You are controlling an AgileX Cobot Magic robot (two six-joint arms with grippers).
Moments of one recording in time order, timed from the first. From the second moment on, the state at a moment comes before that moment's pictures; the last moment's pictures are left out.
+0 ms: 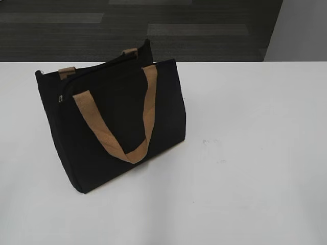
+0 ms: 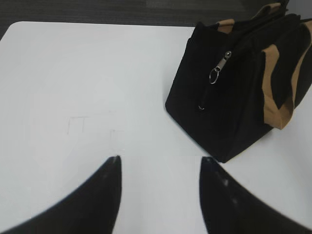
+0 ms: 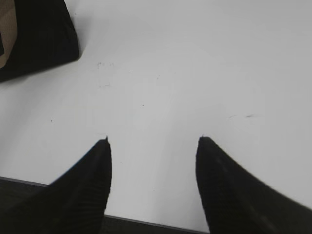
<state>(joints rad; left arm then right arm) 0.00 -0.01 -0.53 -0.16 1.07 0.17 -0.04 -0.01 -0.49 0.24 1.10 -0.22</state>
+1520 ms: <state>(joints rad) 0.00 0.98 -0.51 -1.03 0.55 1.65 -0.04 0.43 -0.61 0.33 1.05 -0.41</state>
